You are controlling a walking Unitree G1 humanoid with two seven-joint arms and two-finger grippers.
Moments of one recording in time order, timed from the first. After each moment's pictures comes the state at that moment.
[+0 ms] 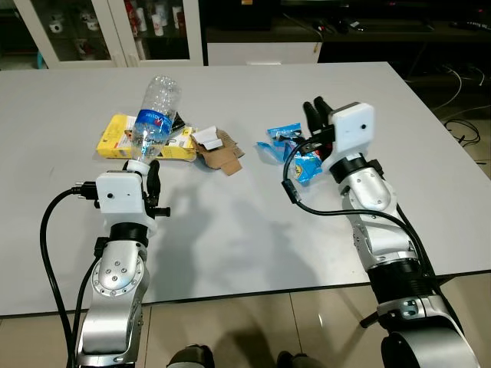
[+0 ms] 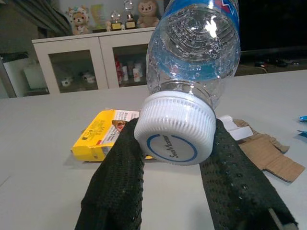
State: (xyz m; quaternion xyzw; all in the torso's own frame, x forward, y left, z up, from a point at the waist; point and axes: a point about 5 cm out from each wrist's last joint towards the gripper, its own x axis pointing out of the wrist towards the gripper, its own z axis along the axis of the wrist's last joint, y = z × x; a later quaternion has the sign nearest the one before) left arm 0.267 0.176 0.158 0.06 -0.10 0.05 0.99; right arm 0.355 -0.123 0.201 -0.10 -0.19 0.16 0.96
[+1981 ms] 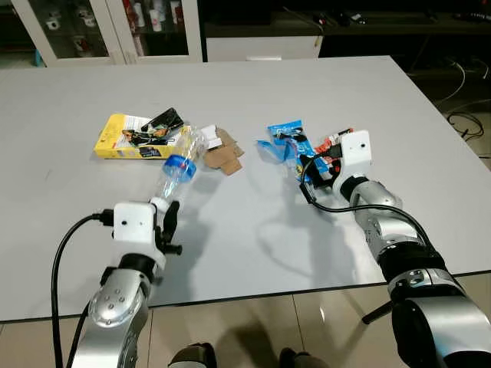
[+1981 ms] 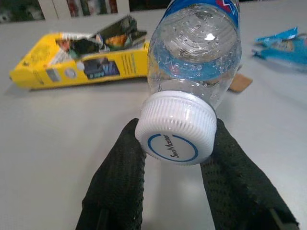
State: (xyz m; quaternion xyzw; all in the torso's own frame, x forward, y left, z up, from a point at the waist) left arm 0.235 0.166 0.126 0.03 0.03 -0.03 1.00; right arm 0.379 -0.167 0.134 -0.04 0.06 0.13 0.99
